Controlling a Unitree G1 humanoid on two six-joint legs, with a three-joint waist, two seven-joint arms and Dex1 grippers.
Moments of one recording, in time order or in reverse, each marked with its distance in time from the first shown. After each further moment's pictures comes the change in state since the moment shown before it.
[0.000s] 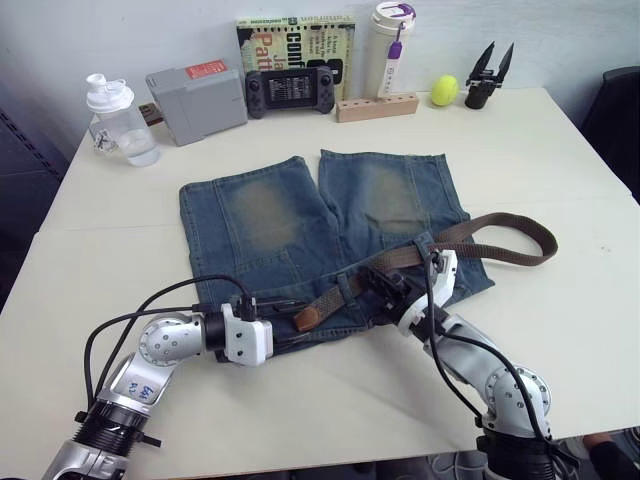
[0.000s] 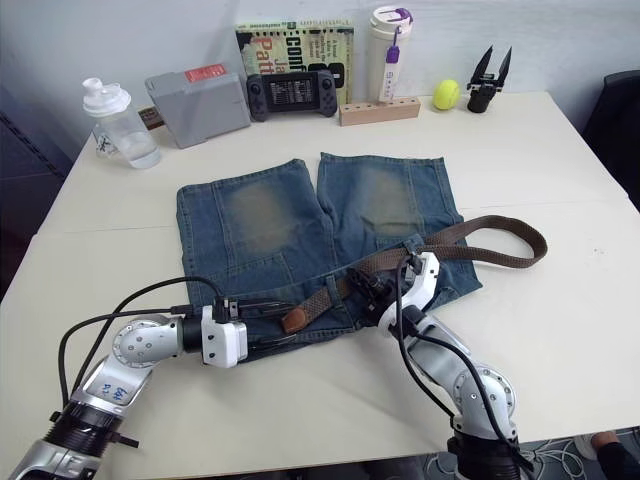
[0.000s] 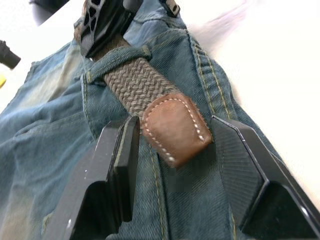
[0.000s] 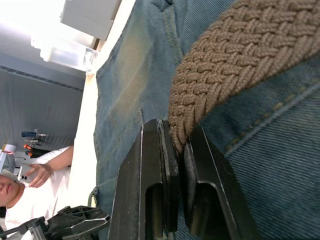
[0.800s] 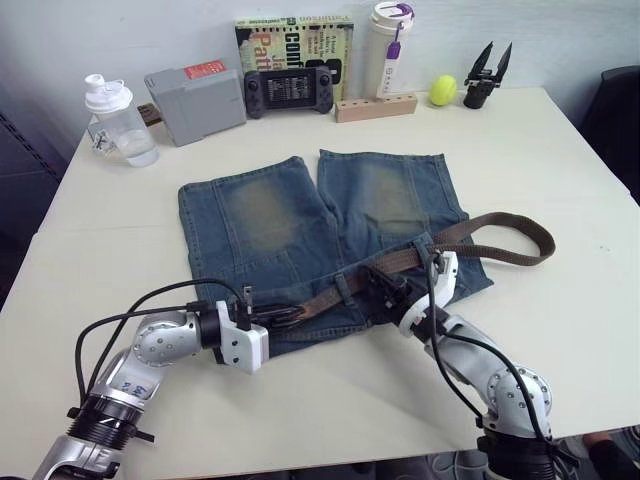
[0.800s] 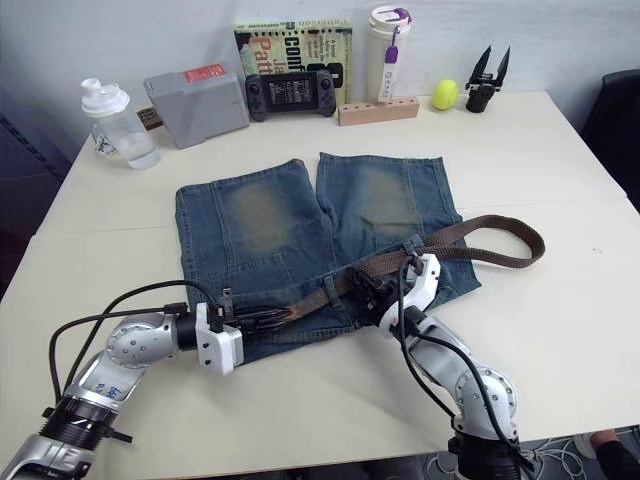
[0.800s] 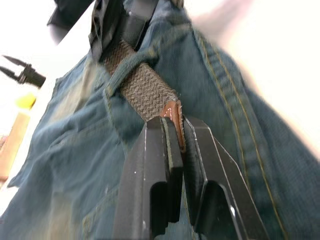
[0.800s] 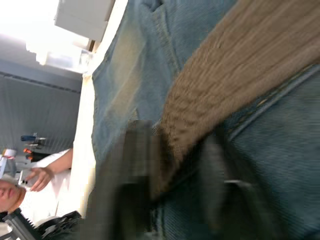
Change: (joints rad) left arm 0.012 0.053 0.034 0.011 0.076 -0.145 0.104; right arm -0.003 -0.036 -0.028 0.002 0.073 0.007 -0.035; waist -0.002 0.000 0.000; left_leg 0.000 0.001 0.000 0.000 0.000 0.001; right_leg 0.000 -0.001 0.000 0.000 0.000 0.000
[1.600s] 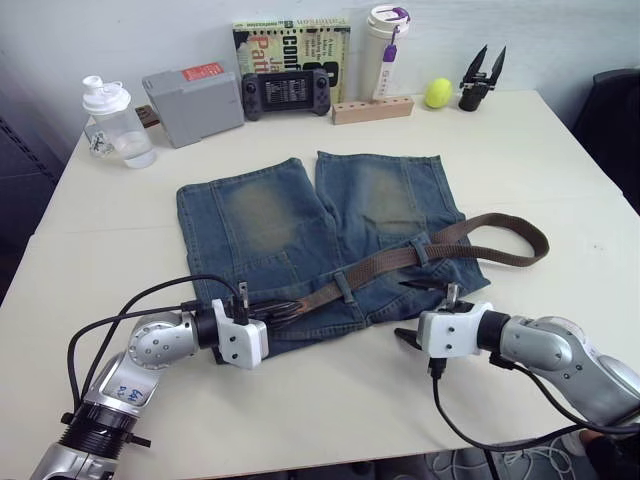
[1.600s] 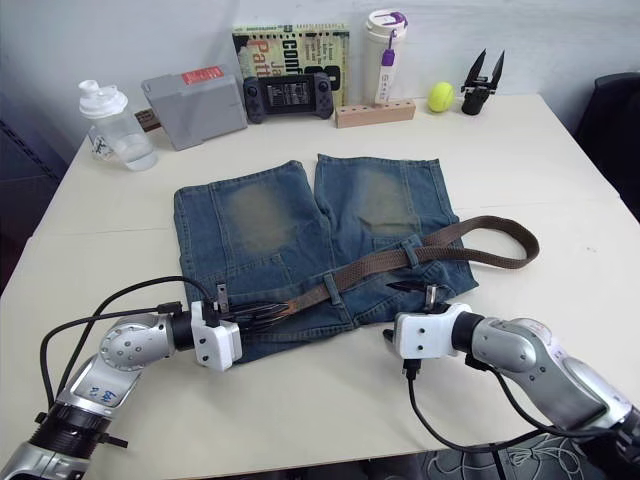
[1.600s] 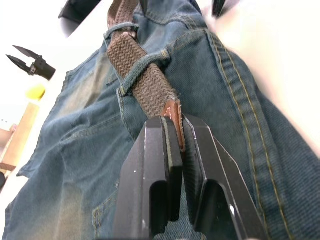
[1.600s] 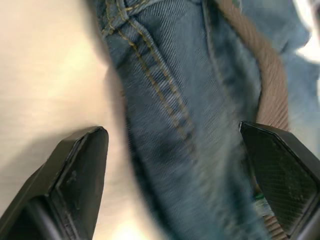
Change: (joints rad) left arm 0.035 -0.002 0.009 -0.092 -0.026 0.108 0.013; right arm 0.001 -0.866 0.457 0.041 -1.570 -0.886 0.814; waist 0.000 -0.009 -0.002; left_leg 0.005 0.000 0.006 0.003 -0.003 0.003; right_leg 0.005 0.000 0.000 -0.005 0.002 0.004
